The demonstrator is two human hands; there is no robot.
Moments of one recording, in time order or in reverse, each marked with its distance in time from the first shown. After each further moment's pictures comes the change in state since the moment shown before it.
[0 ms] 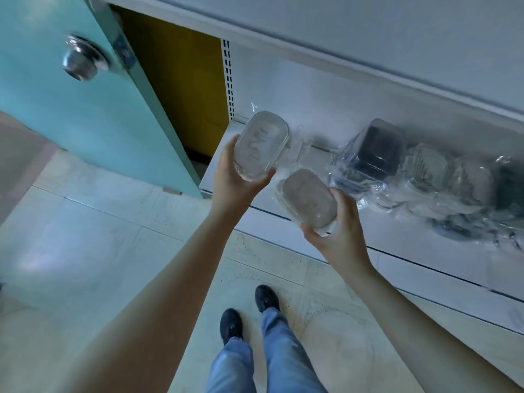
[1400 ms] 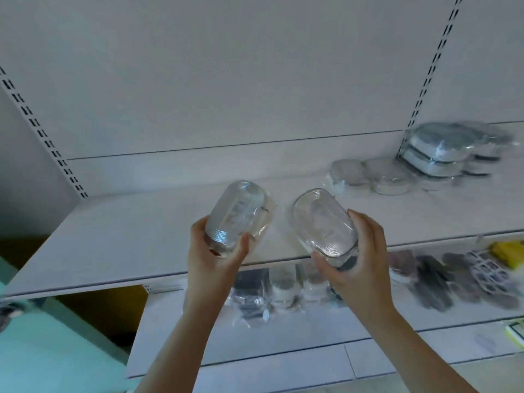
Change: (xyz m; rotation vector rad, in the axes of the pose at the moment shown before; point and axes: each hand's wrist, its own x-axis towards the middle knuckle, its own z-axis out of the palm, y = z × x) left_hand -0.067 0.320 0.103 -0.195 -0.143 0.316; right_hand -0.022 -0.040 -0.342 -0.079 0.747 -0.082
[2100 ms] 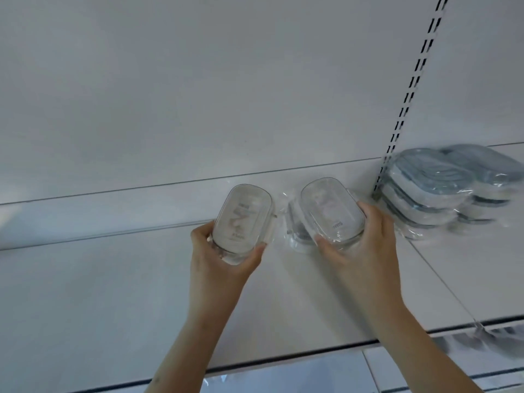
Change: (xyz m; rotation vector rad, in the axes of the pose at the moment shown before) left_hand 0.089 0.018 0.191 0.167 0.020 -0.044; right_hand 0.159 0.124 -0.023 -0.137 0.032 0.229
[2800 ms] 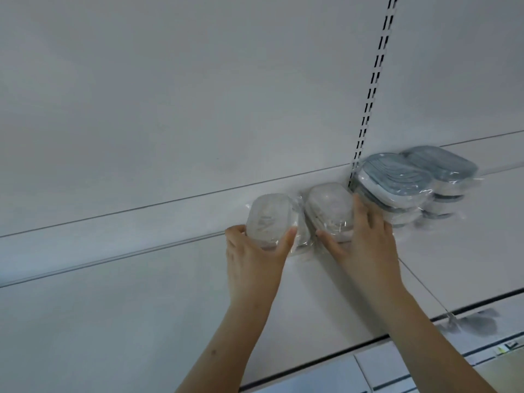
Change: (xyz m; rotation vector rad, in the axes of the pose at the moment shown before) left_hand 0.006 0.038 0.075 0.198 -0.158 -0.083; right_hand 0.031 0.038 -0.010 -0.358 -0.052 0.055
